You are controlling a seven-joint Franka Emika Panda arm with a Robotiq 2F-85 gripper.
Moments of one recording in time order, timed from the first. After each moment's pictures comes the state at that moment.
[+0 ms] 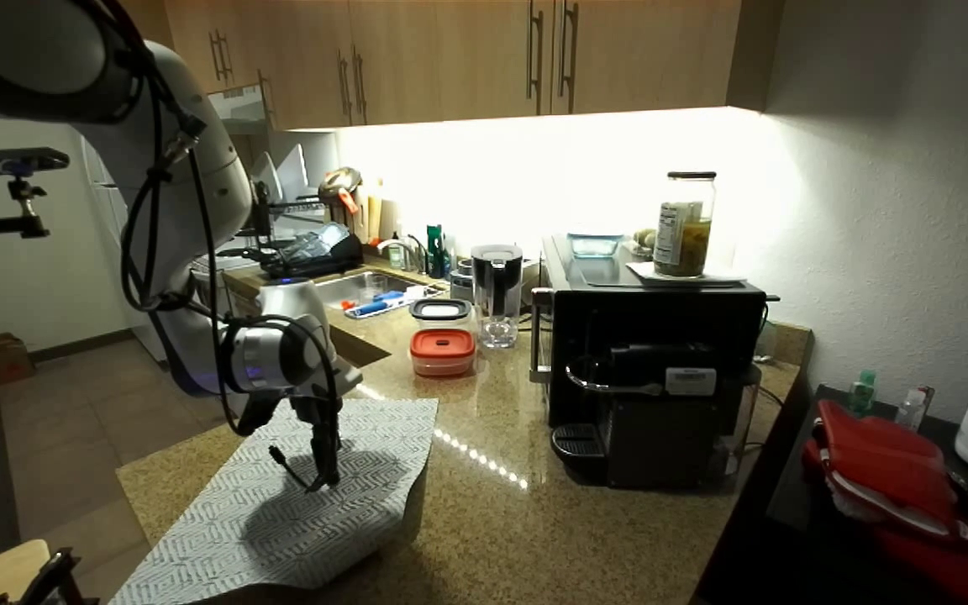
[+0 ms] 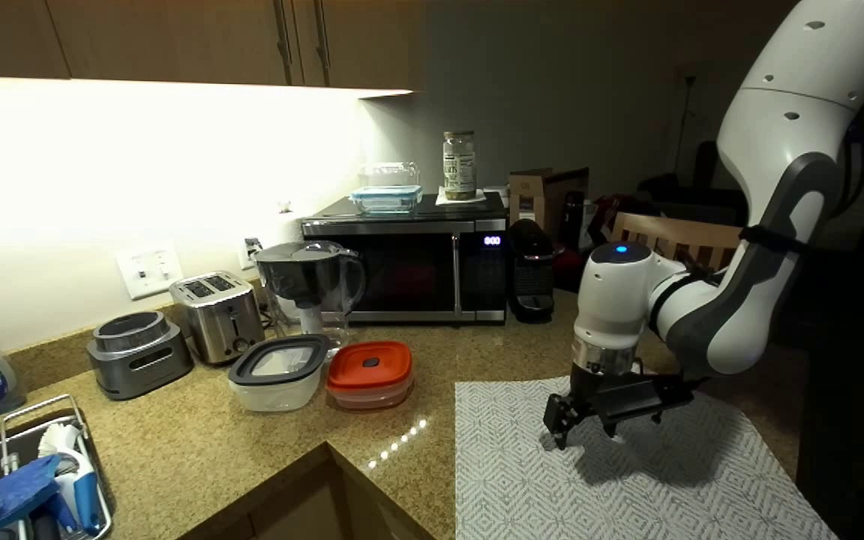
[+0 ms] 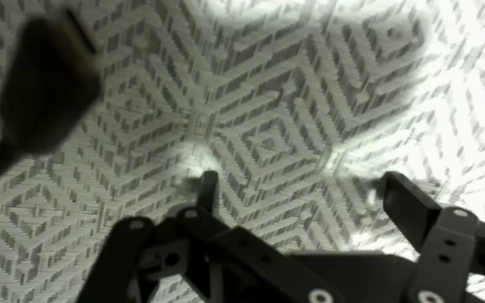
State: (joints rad) arm 0.00 0.53 0.21 -2.32 -0.58 2.86 1.34
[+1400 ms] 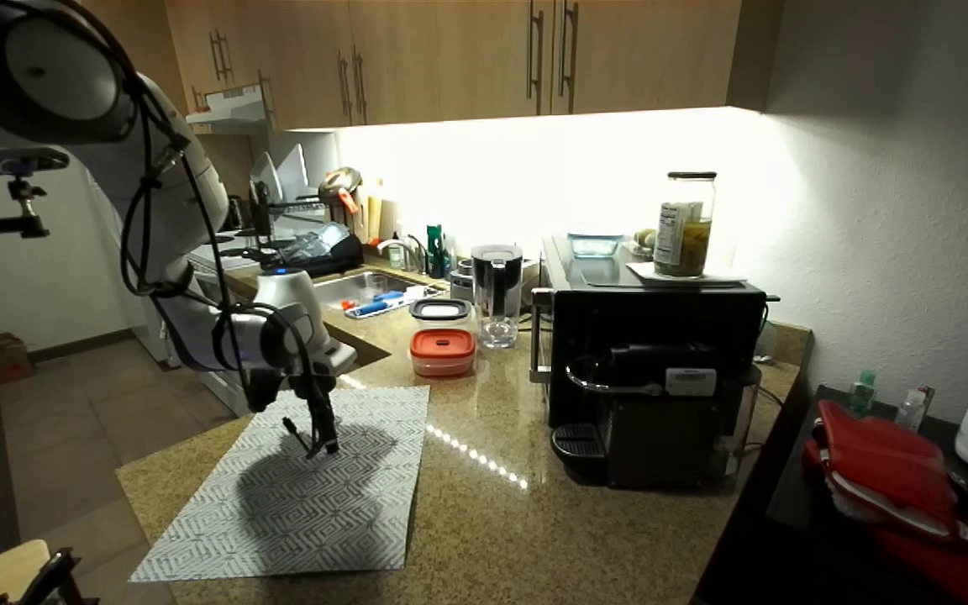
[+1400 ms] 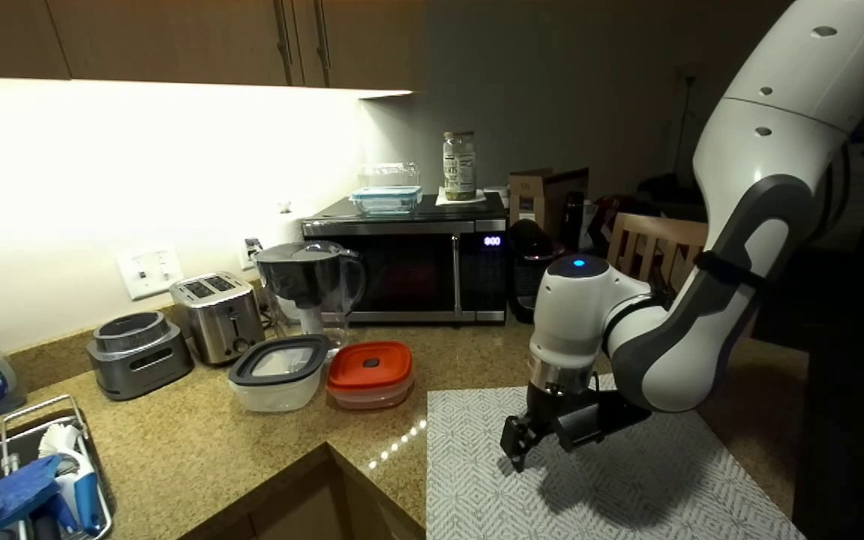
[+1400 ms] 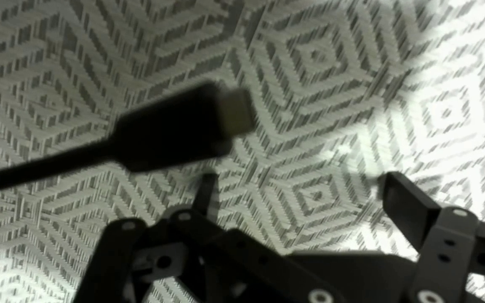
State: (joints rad) arm 0.37 0.61 0.00 -2.16 -0.20 2.85 1.01
